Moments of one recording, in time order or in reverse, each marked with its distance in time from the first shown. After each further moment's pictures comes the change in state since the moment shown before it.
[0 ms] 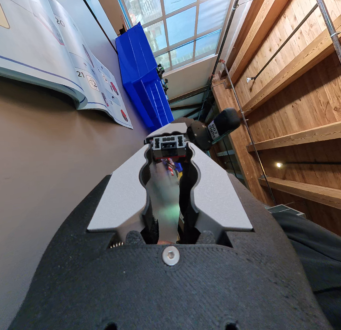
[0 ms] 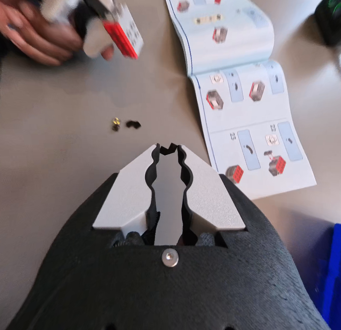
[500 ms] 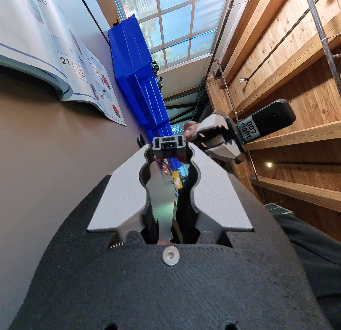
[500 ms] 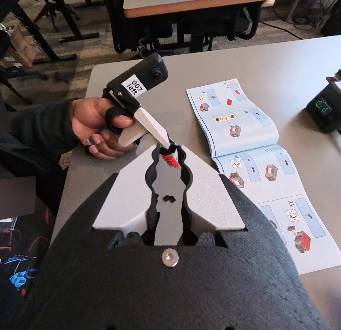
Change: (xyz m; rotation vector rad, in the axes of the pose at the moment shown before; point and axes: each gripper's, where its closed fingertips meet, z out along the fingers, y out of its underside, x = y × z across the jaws) left arm 0.005 0.007 0.010 -0.006 0.032 -0.034; right arm -0.043 -0.110 -0.001 0.253 -0.057 0.037
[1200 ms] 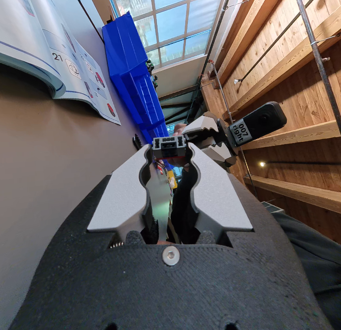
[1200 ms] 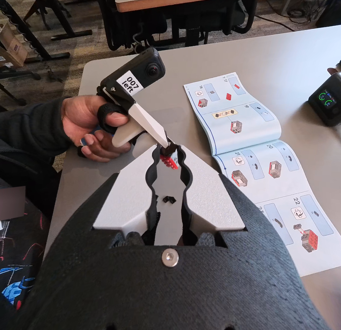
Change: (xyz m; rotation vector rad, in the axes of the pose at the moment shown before) left arm 0.003 0.002 0.002 -0.004 0.029 -0.018; right arm 0.001 0.007 0.010 -0.012 0.025 0.017
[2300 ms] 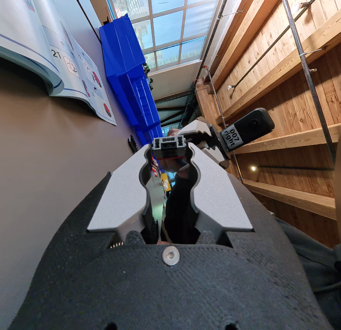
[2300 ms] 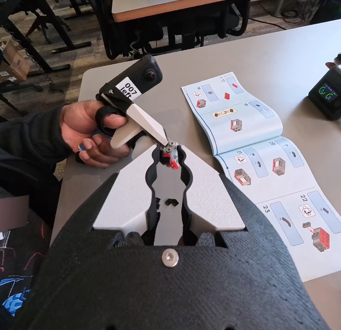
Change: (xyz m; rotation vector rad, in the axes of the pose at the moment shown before) left arm 0.002 -0.002 0.000 0.019 0.026 -0.043; right arm 0.001 0.001 0.002 0.030 0.012 0.047
